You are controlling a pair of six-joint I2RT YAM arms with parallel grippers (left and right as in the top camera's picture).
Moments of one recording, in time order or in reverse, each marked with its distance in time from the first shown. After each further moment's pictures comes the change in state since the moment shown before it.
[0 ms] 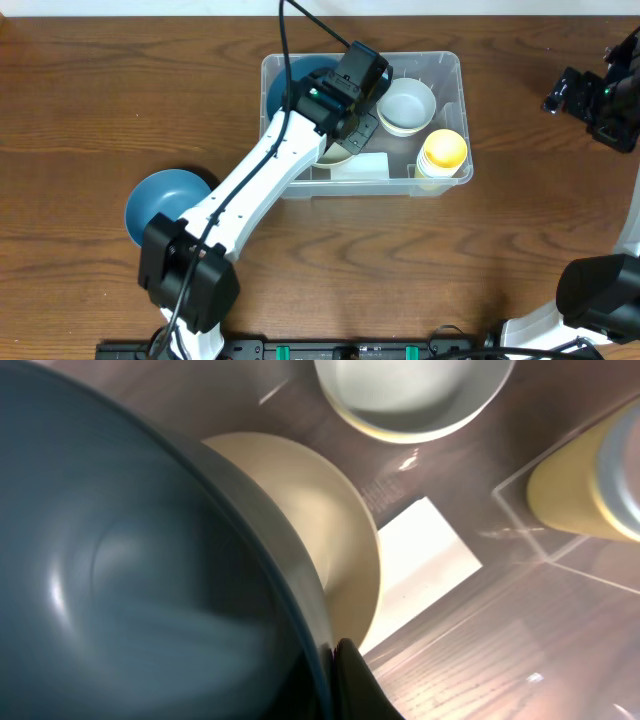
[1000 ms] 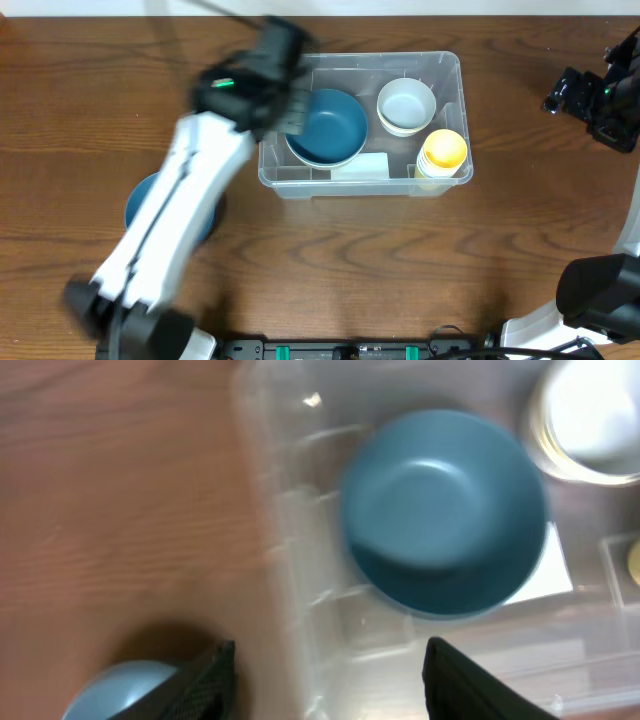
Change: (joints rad) left arm 0.243 -0.275 0.005 -0.234 -0.089 -0.231; right arm 0.000 0.000 0.000 0.000 0.000 0.000
